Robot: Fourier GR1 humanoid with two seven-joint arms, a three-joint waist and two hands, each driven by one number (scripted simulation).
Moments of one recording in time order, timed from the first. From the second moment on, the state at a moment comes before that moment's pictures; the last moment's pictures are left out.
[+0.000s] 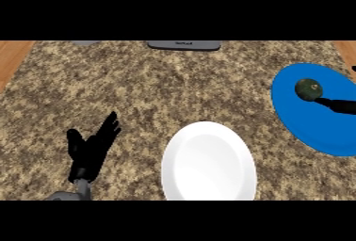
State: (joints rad) left arm -0.02 0.14 -0.14 -1.43 0.15 0.07 0.21; right arm -0.73 -0.64 -0.22 -0.22 -0.08 -0.01 -0.73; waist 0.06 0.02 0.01
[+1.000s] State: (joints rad) left arm 0.00 0.12 -0.13 -1.43 0.14 0.07 0.19; right arm -0.48 -0.87 -0.20 -0.20 -0.04 0.41 -0.85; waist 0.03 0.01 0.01
